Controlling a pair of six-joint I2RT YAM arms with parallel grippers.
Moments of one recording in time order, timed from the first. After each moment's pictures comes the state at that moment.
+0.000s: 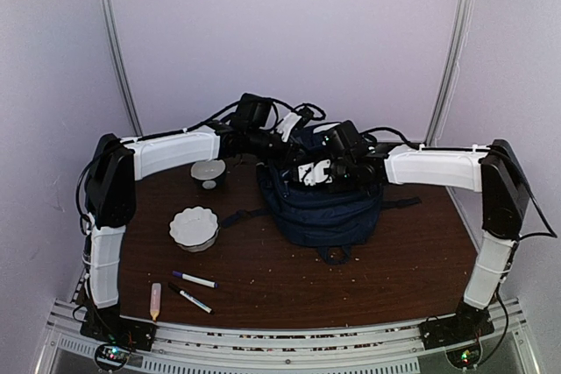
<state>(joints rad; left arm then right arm) -0.73 2.14 1.84 -0.21 0.50 0.06 0.72 1.84 1.37 -0.24 0.38 -1.18</state>
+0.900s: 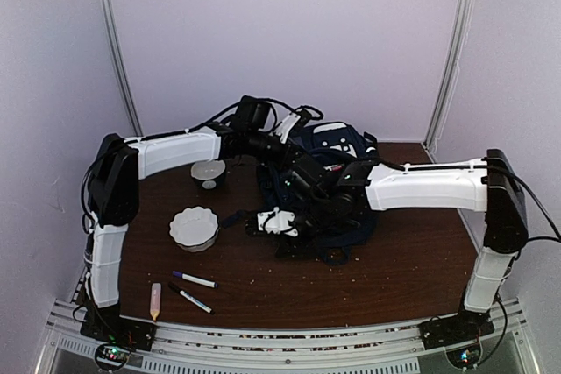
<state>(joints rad) -0.71 2.16 1.85 -0.21 0.57 0.01 1.02 1.81 1.40 -0.60 -0.30 -0.61</state>
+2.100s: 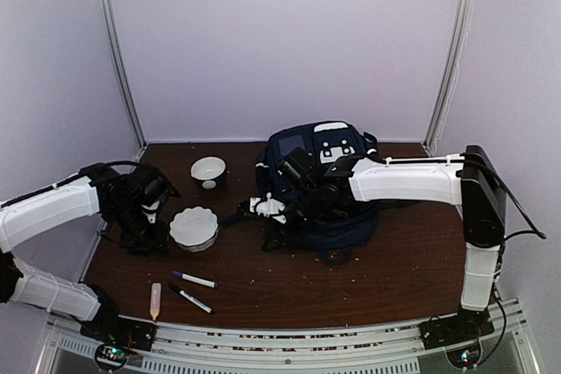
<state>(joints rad) -0.58 1.21 0.90 -1.11 -0.06 -0.64 0.96 1.96 1.53 -0.56 -0.47 -0.48</state>
